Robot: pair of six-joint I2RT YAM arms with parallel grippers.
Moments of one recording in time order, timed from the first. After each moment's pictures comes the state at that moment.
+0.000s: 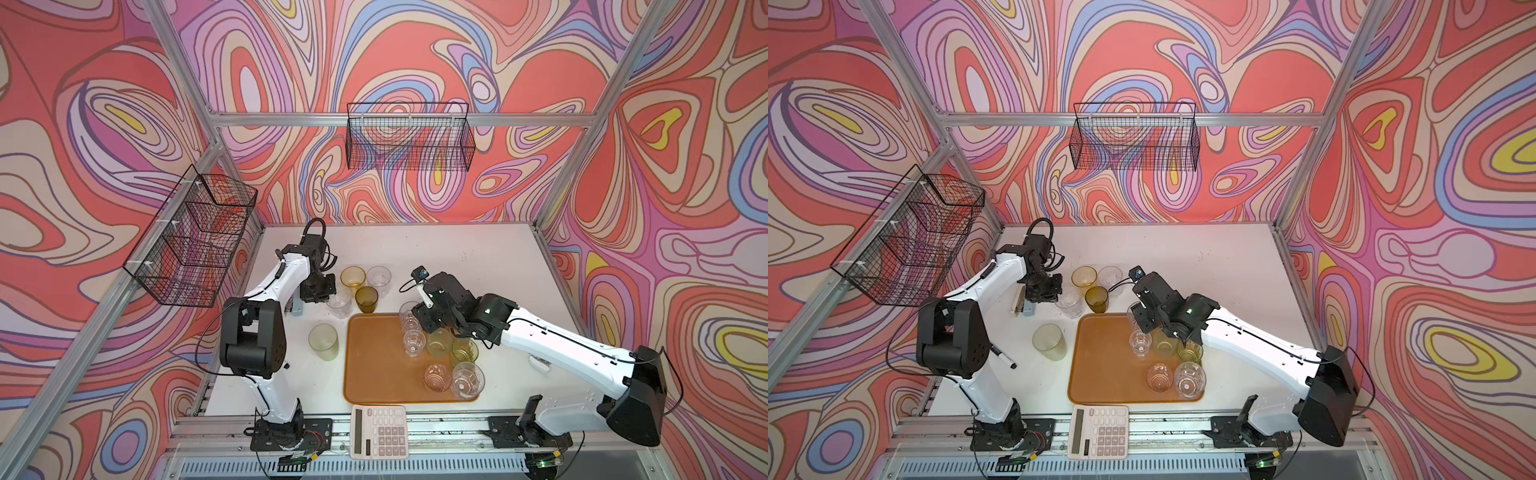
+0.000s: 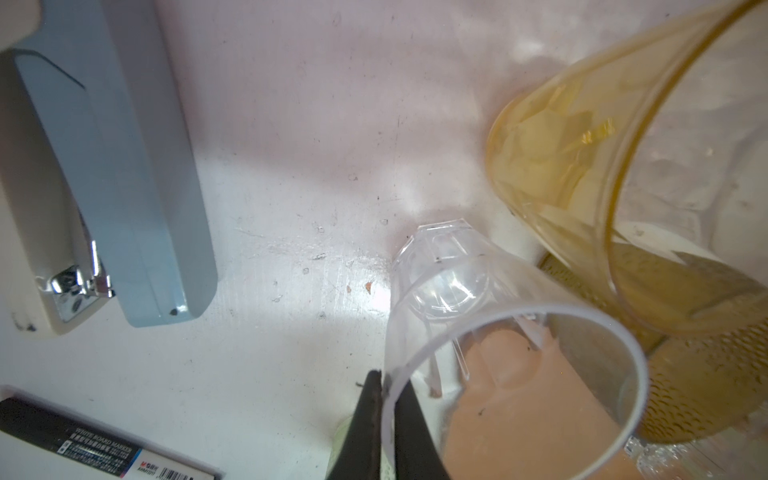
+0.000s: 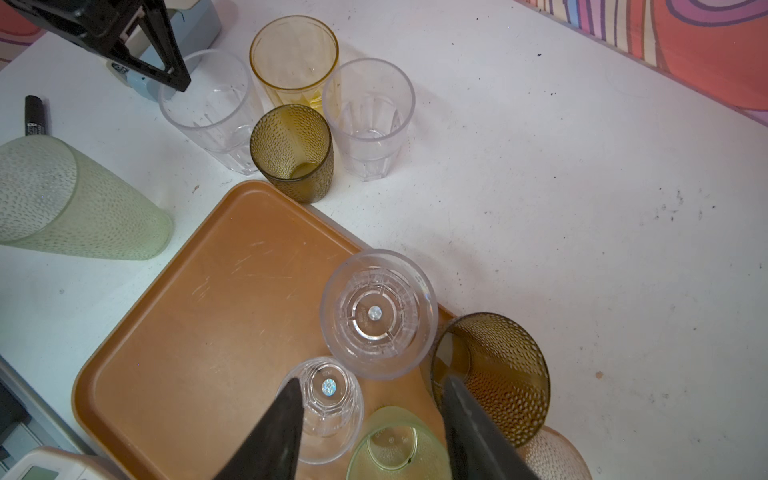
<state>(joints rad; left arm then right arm) -0.11 1.77 1.39 -1.03 0.07 -0.30 0.89 1.36 1.16 -0.64 0.21 0.22</state>
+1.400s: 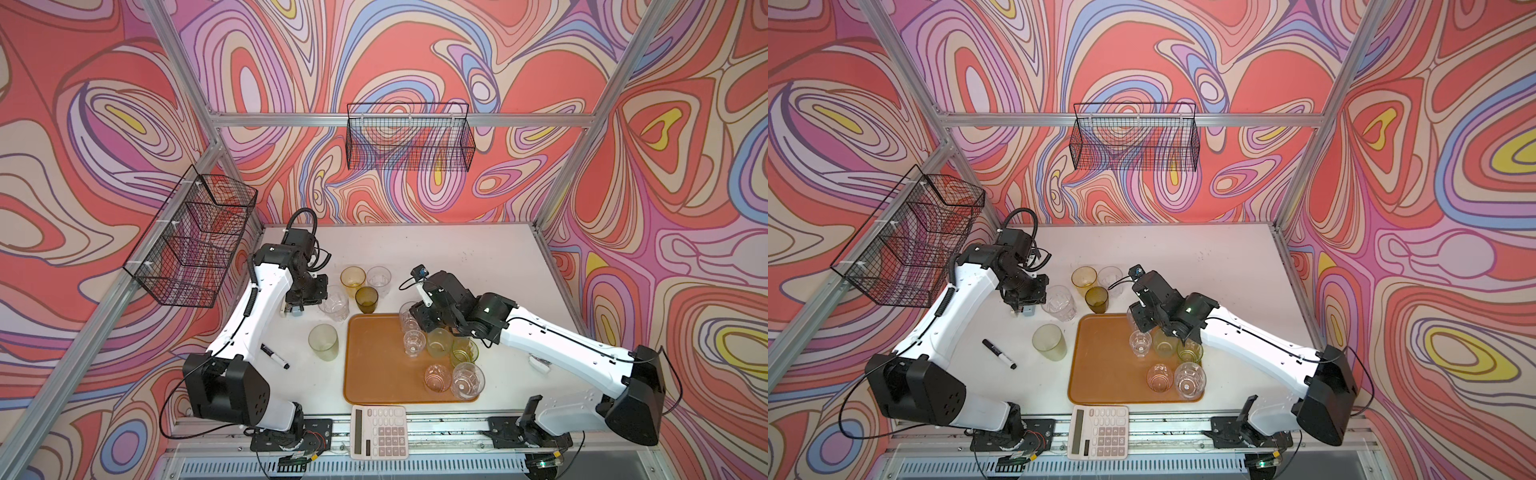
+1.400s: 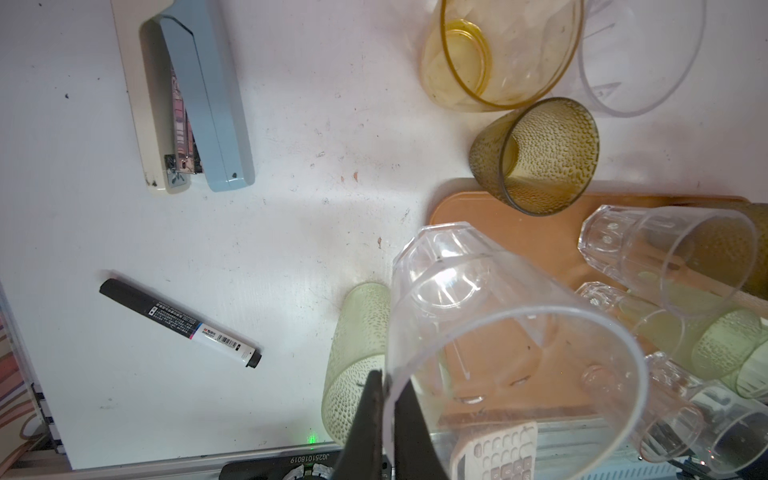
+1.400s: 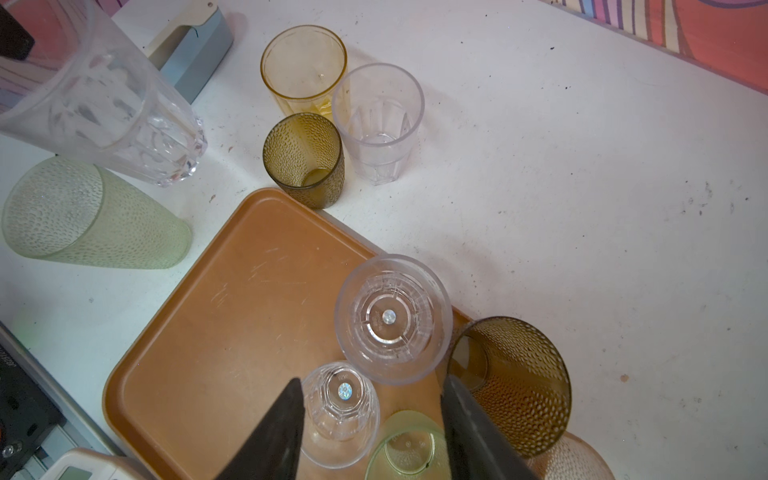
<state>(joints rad) -0.16 1.47 1.46 -1.32 0.10 -0.23 0.88 1.37 1.18 -0.63 0.17 0.26</state>
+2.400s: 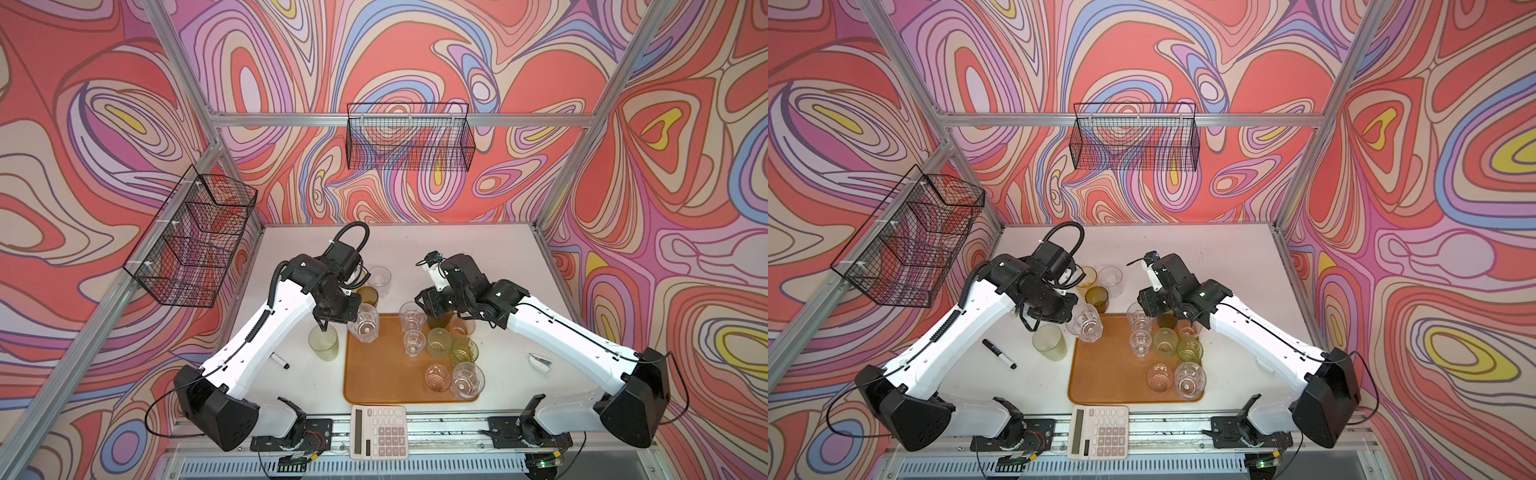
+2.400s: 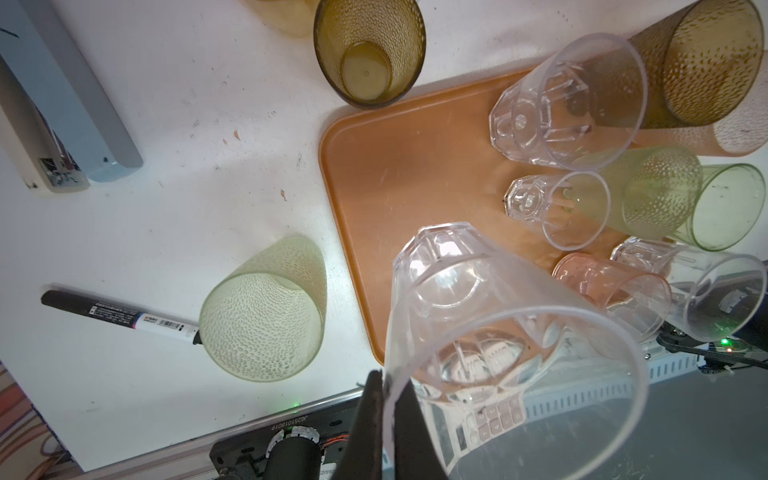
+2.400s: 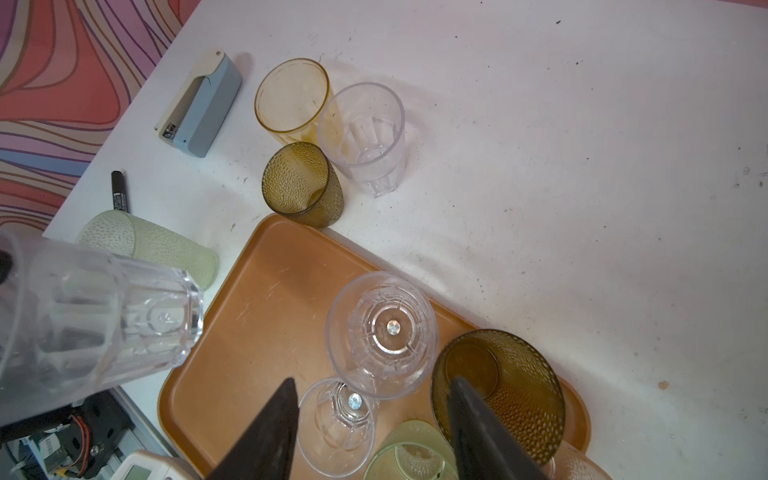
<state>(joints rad) -0.57 1.38 1.44 -1.40 0.04 -0.39 0.70 1.37 1.20 -0.62 -0.06 0.28</state>
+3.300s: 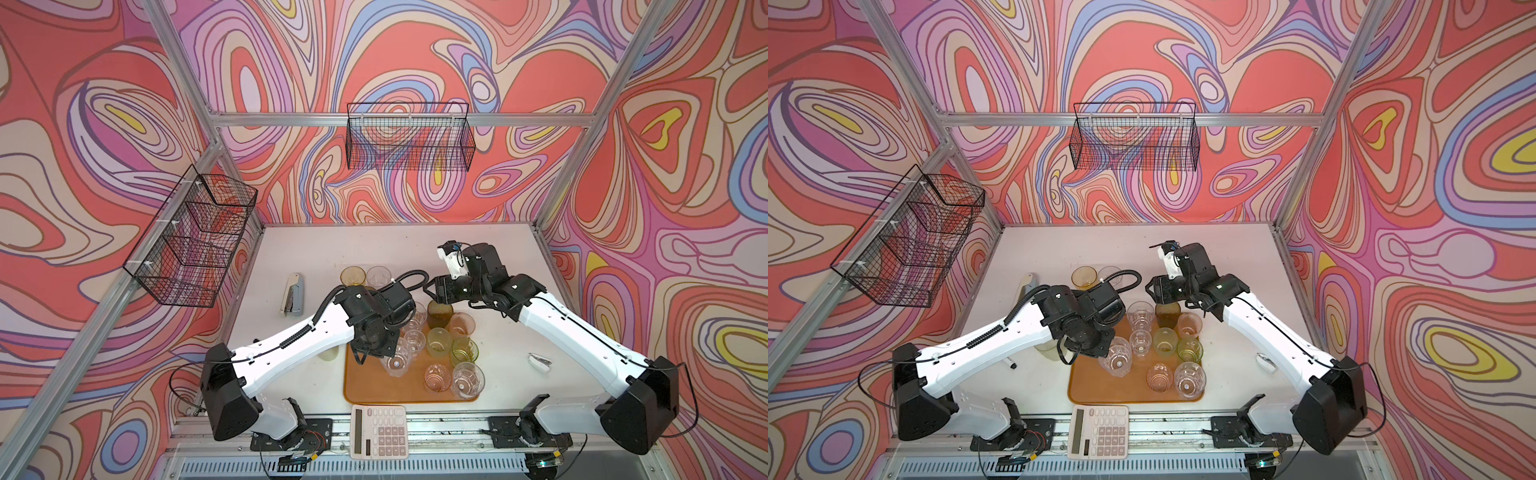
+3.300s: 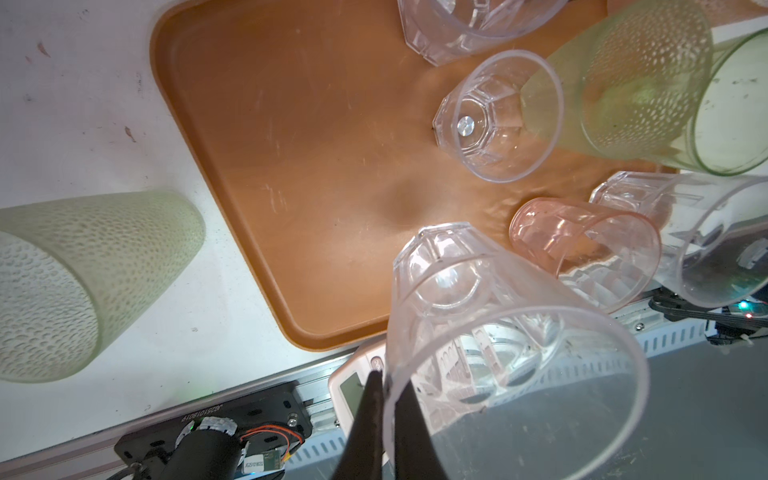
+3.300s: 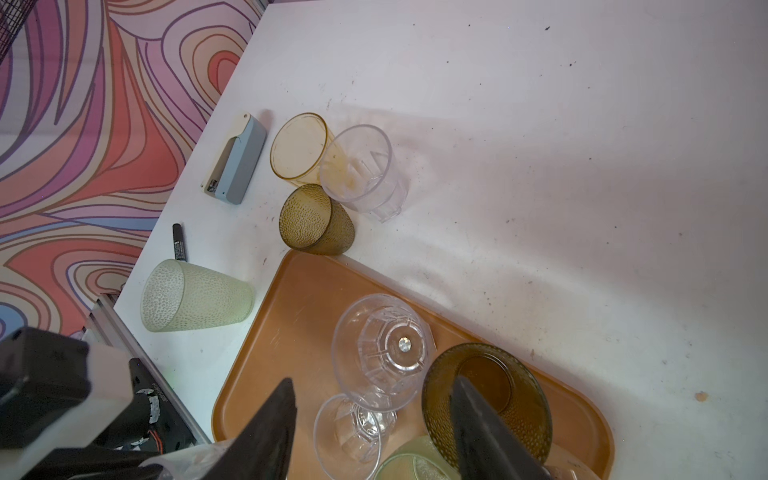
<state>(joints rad) -0.98 1.47 1.36 -1.29 -0.02 -0.74 0.54 1.33 1.17 -0.57 -0.25 0.33</state>
